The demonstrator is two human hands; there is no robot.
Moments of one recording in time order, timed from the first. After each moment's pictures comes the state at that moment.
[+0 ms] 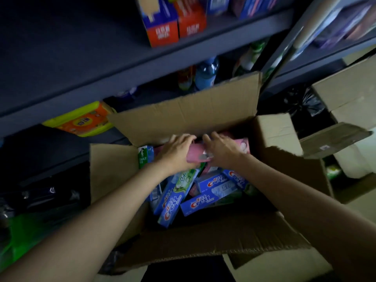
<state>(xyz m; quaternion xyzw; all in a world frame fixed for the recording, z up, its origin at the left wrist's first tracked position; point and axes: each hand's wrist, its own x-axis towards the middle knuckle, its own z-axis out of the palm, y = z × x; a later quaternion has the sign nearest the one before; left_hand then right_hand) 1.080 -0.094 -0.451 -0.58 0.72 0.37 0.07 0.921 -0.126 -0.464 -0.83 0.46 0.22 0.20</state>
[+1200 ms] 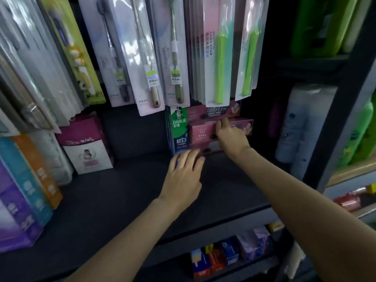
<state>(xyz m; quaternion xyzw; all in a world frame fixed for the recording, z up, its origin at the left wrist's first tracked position) 1.137 -0.289 -0.048 -0.57 0.75 -0.27 -0.19 1.003 -0.401 0.007 -0.80 0.56 -0.09 -0.19</state>
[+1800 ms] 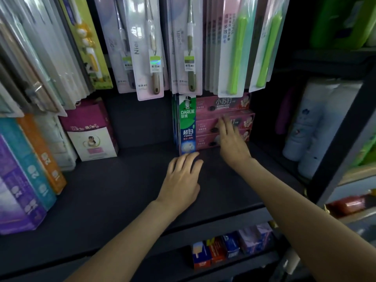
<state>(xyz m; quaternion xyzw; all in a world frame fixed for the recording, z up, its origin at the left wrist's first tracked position) 1.155 -0.281 -0.073 -0.58 0.76 -0.21 -0.21 1.016 -0.402 -0.038 -0.82 0.53 -0.18 -0.11</state>
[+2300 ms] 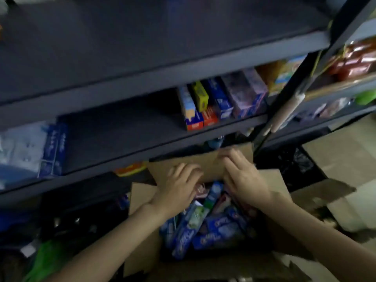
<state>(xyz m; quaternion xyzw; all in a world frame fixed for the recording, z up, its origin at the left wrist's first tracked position) 1.123 -0.065 -0.284 -0.53 0.84 0.06 -0.13 0.924 -0.120 -0.266 -0.91 0.36 -0.20 0.11</state>
